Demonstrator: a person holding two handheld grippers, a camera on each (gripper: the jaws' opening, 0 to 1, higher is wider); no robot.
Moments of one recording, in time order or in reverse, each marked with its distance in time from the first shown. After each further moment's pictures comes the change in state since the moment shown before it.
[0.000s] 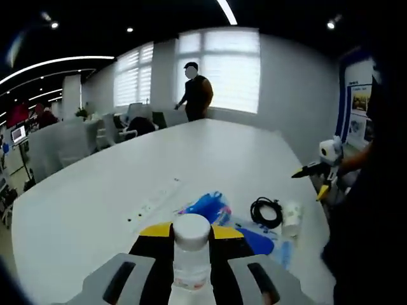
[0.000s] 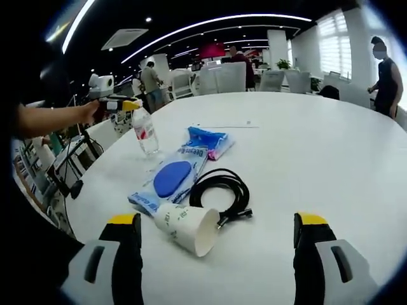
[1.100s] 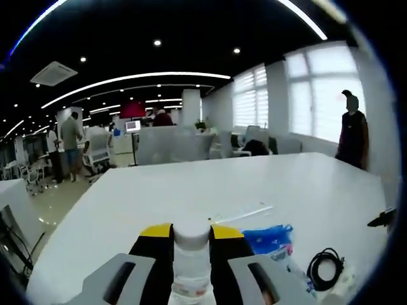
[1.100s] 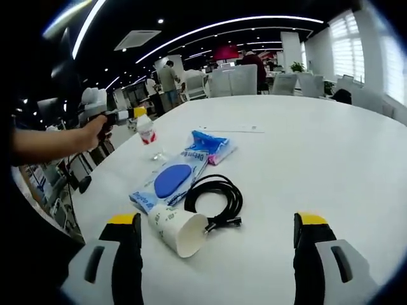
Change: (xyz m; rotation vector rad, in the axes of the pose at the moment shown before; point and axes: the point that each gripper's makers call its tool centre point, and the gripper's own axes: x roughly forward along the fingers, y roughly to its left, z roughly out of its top) left arm -0.017 0.018 -0.016 -0.247 -0.180 0.718; right arm 0.003 -0.027 0.008 -0.035 -0.013 0.103
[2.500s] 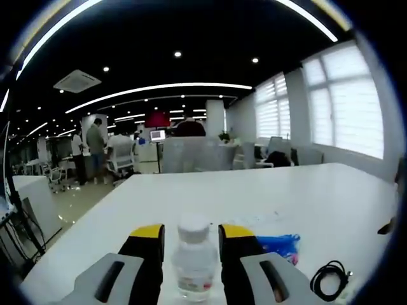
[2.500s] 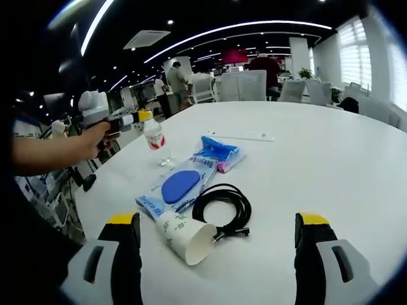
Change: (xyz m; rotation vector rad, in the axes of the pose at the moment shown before) left arm -0.028 0.004 -0.006 -0.060 -0.071 0.358; right arm 0.004 0.011 0.012 -0.055 -0.011 0.046
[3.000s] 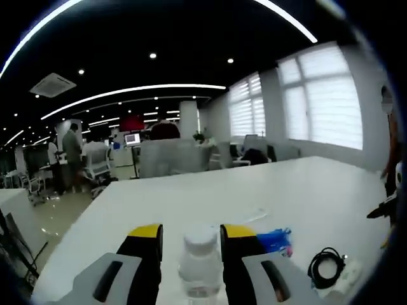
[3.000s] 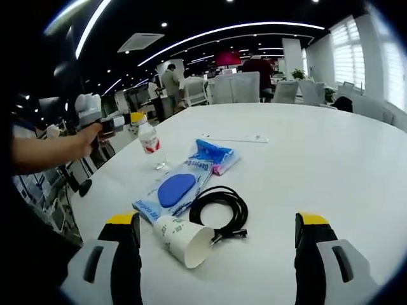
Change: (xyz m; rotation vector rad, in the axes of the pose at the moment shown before) left arm 0.000 0.002 0.012 0.041 -0.002 -0.142; right arm -0.002 -0.002 0.006 0.020 -0.026 -0.036
